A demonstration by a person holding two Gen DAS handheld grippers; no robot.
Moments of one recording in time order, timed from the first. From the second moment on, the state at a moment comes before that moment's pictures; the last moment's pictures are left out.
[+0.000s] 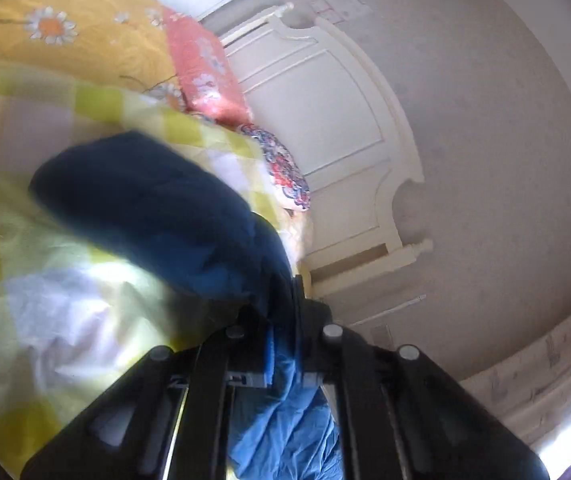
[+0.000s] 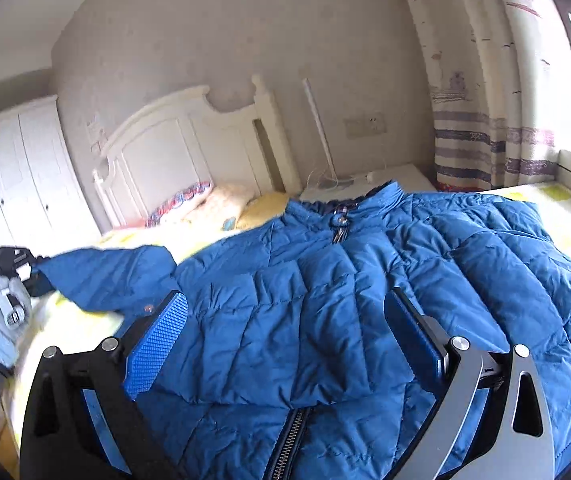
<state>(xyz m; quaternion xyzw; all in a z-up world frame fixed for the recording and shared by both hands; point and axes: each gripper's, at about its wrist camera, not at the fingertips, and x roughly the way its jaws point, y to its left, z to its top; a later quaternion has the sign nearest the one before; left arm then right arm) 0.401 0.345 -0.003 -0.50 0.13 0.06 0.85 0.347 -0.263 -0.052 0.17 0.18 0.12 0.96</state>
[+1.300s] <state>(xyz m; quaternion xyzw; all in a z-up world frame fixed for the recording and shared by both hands) 0.405 0.076 -0.081 -0.14 0.41 -0.05 0.90 0.341 -0.306 -0.058 0.25 0.16 0.06 0.95</state>
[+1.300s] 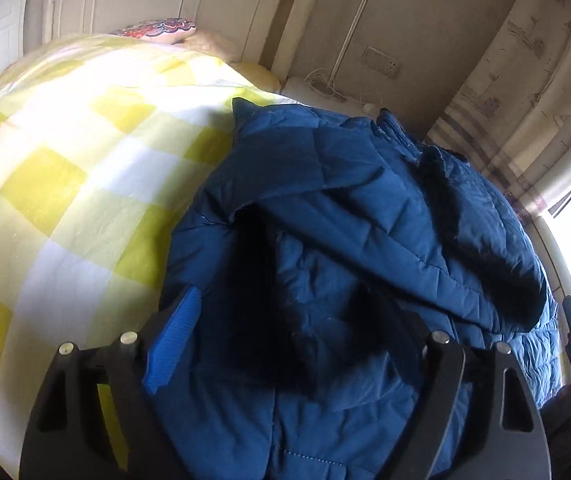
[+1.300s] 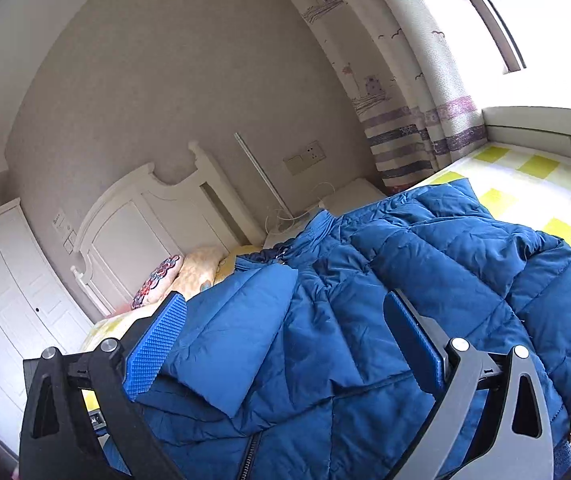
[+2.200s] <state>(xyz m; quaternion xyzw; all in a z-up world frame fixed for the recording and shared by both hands) 0.402 0.081 -0.079 -0.18 0.40 -0.08 0.89 0.373 -0.370 -0.042 0.32 0.22 0.03 0.92</state>
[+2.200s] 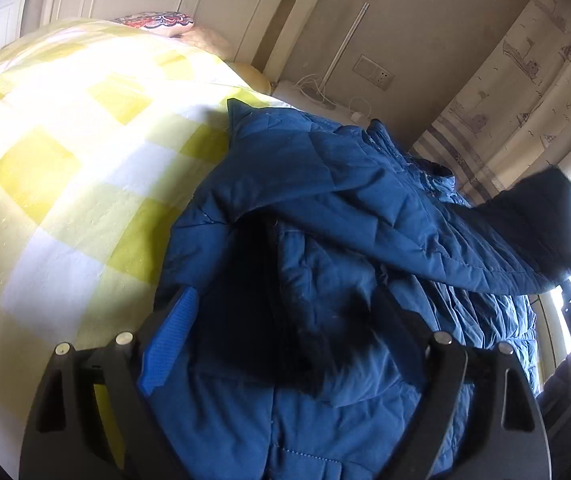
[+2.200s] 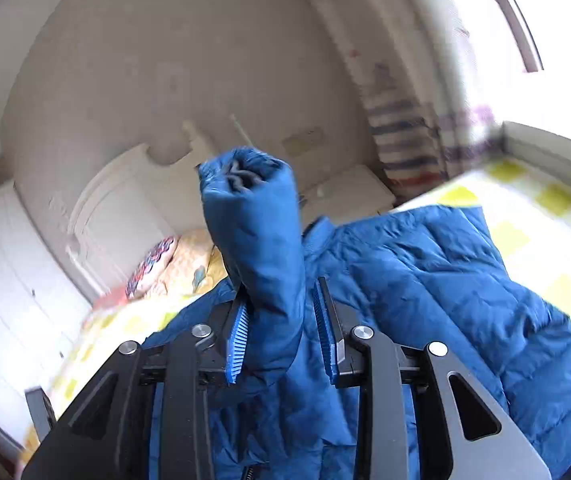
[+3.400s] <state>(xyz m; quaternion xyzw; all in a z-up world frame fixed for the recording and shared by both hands) 0.402 0.079 -0.081 -0.19 0.40 -0.08 0.89 0.346 -0.353 -0.013 0.10 0.22 -0.03 0.97</state>
